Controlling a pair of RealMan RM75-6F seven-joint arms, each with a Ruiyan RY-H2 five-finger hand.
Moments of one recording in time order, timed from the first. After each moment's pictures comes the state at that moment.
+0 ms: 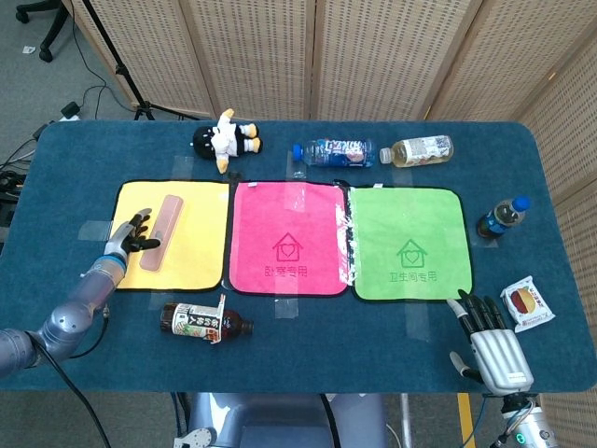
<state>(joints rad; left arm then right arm) -0.86 -1.27 -0.22 -1.44 0.08 0.55 -0.36 0.08 -1.22 -0.04 -1.69 -1.60 1.39 -0.20</state>
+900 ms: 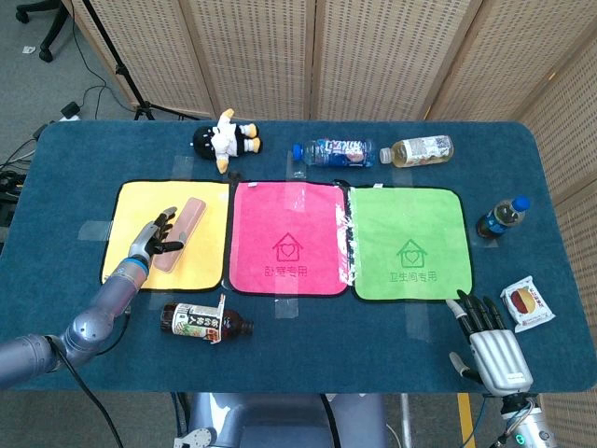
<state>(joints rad) -0.83 -1.35 -0.30 -1.47 0.19 0.60 -0.35 0.08 -1.22 -0.04 -1.69 -1.60 1.40 -0.20</state>
